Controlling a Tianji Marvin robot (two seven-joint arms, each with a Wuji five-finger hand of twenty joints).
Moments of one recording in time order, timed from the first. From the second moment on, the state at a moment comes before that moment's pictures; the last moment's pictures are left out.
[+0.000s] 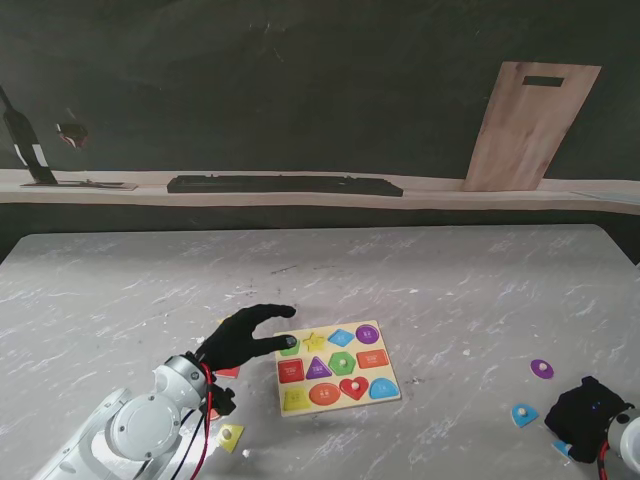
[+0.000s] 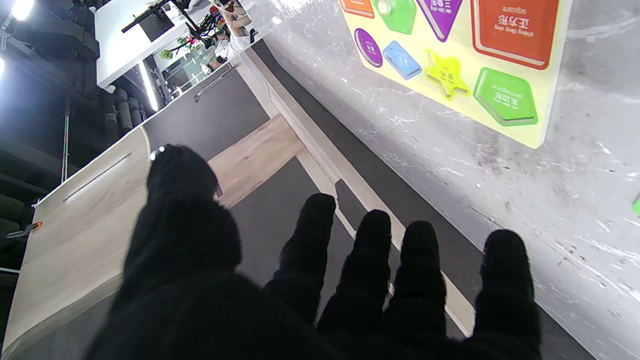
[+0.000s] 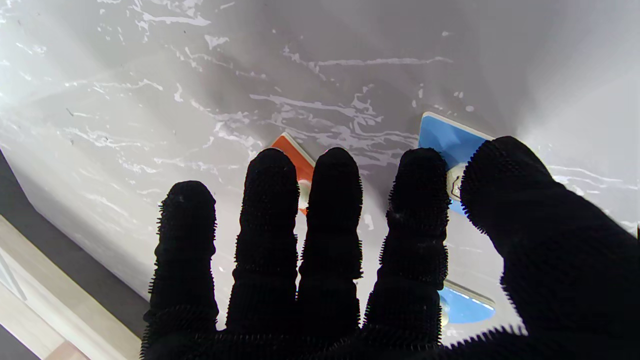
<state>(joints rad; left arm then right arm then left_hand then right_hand) 1.64 -1.12 -1.18 -1.69 0.31 -0.12 -0.06 -1.96 -0.95 1.83 -1.64 -1.61 -0.54 0.24 0.82 -0.25 -0.01 -0.09 0.51 0.18 0.30 0.35 0.44 0.27 0.24 0.38 0.29 0.23 0.25 0.48 0.02 0.46 0.64 0.45 0.34 -0.63 1.02 -0.23 0.72 -0.37 1.19 0.35 0.91 -0.08 1.08 0.55 0.84 0.03 1.07 0.81 0.34 0.28 1.21 0.71</state>
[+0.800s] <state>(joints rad) 1.64 -1.12 -1.18 -1.69 0.30 -0.11 -0.06 -1.91 -0.95 1.82 -1.67 -1.48 -0.63 0.16 0.82 -0.24 -0.01 -0.09 0.51 0.18 0.30 0.35 0.44 0.27 0.24 0.38 0.29 0.23 0.25 0.48 0.02 0.46 0.64 0.45 0.34 -0.81 1.17 -0.23 0.84 -0.36 1.18 0.35 1.02 -0.07 1.11 0.50 0.94 0.03 1.16 0.83 0.37 0.28 1.21 0.71</state>
